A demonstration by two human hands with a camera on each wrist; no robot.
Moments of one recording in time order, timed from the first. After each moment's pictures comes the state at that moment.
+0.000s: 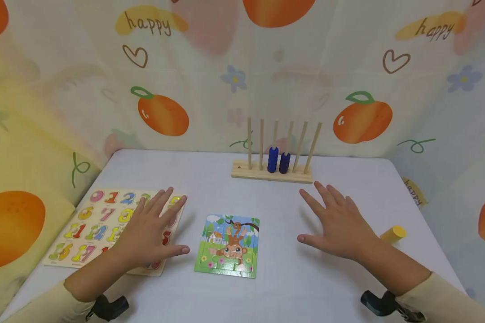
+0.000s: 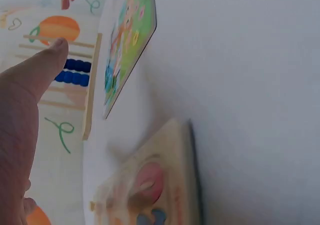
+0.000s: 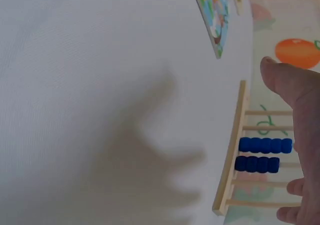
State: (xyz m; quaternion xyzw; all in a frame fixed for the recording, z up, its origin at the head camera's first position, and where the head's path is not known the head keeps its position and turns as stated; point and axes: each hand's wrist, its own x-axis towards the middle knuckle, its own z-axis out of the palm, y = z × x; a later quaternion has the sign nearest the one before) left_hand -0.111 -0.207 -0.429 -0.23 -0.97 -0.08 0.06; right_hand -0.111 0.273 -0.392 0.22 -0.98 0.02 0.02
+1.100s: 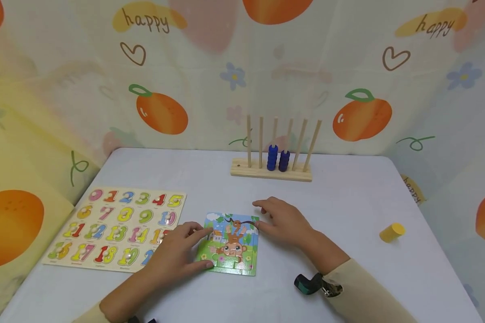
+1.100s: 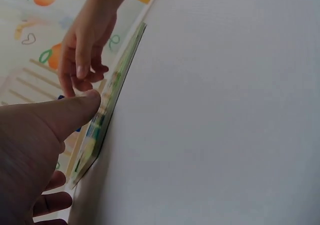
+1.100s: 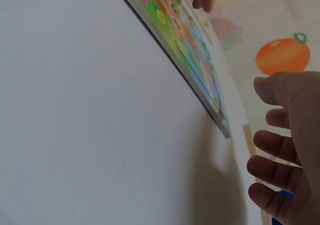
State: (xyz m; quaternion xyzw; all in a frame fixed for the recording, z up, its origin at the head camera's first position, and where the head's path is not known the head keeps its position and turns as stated) left_hand -0.076 -0.150 -0.472 -0.24 -0.95 -0.19 0.03; right_hand -0.150 0.182 -0.450 0.29 -0.92 0.26 0.00
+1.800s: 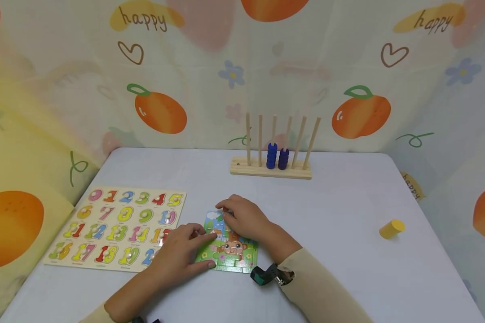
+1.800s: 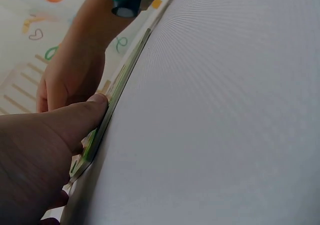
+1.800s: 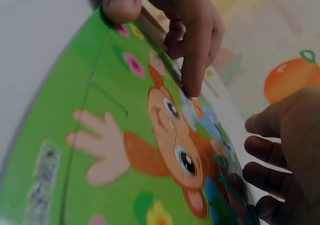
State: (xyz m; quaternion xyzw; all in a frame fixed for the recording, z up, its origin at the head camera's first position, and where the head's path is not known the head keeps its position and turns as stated) left_hand -0.077 -0.150 -0.479 -0.28 -0.94 -0.19 0.04; right_hand -0.164 0.091 -0.458 0.29 -0.89 0.33 -0.07
